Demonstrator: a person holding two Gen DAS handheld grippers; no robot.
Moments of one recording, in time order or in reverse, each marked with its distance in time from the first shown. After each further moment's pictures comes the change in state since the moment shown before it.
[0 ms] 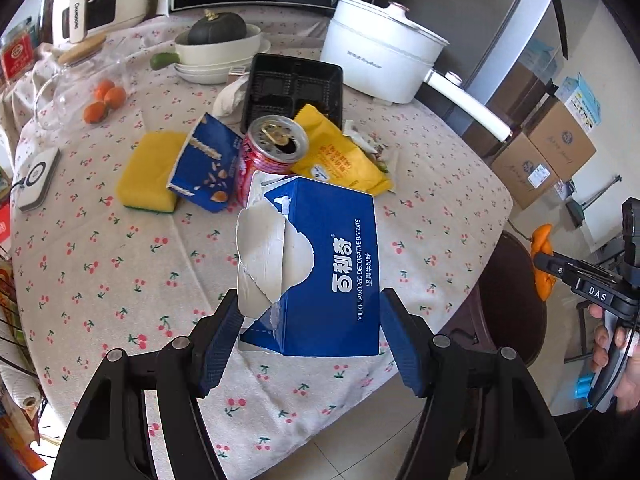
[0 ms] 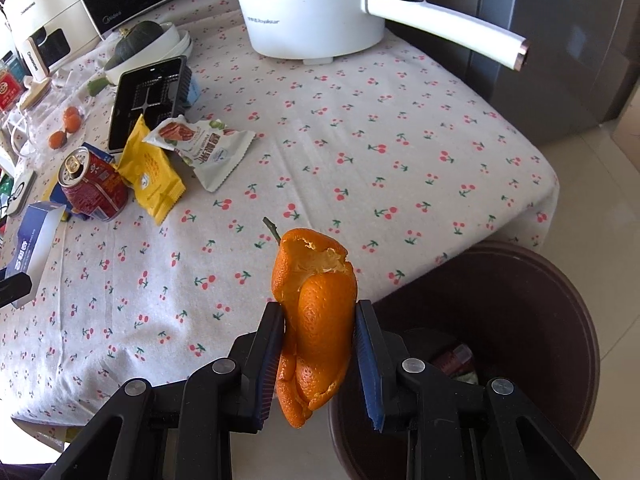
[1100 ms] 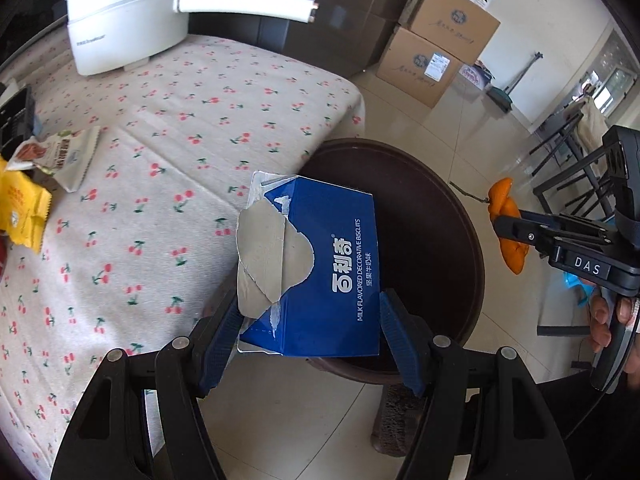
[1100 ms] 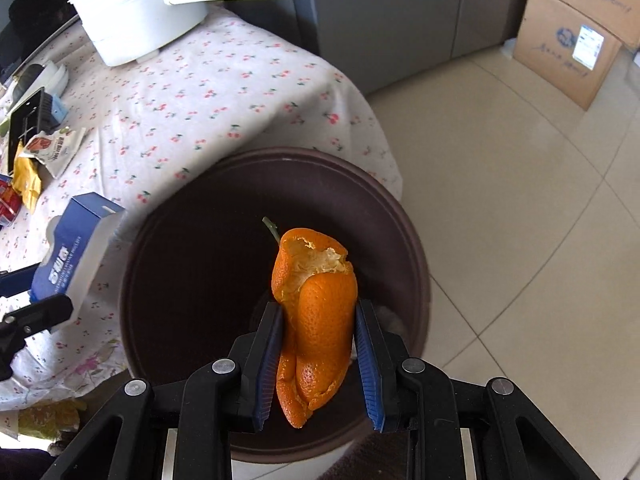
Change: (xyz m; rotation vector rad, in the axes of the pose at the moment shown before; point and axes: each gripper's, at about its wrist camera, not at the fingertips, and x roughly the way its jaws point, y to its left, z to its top) left arm 0.100 -0.241 -0.036 0.396 0.161 -0.212; right arm -0.034 -0.165 -0.083 0.211 0.032 -0.123
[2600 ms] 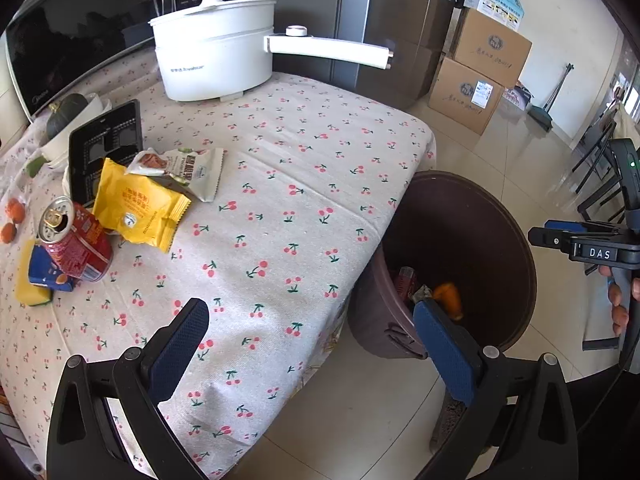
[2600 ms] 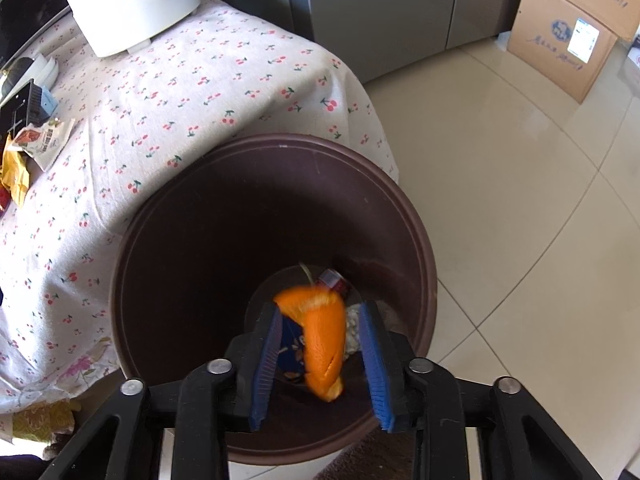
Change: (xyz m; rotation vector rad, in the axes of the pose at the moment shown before) left arm -0.070 0.067 -0.023 -0.023 -0.133 0.217; right arm 0.010 0.016 0.001 0.024 0.014 -0.010
